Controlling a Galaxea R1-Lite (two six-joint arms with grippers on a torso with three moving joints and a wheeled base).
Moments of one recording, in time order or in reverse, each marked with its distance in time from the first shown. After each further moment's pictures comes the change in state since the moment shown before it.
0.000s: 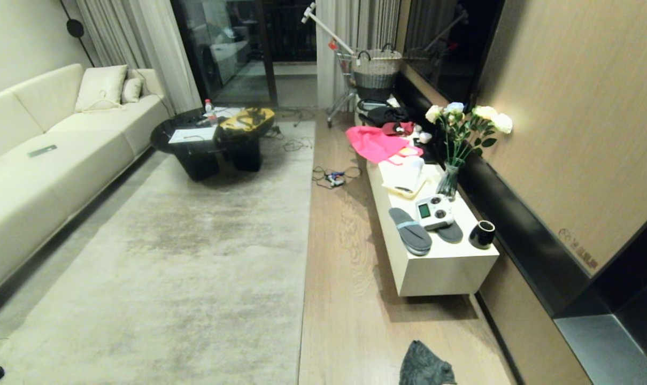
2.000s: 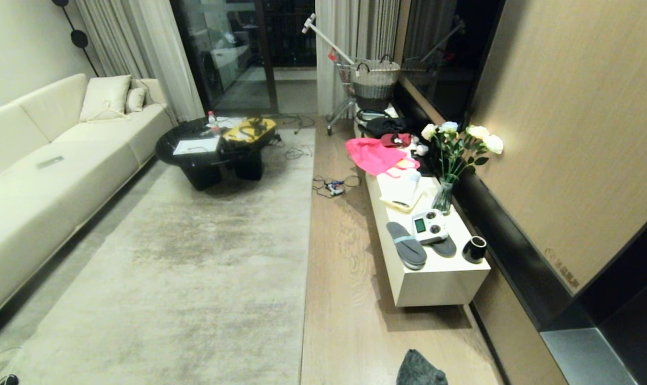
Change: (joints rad) left arm 0.000 0.000 0.000 0.001 0.000 0.000; right arm 0.000 0.000 0.000 0.000 -0.001 0.000
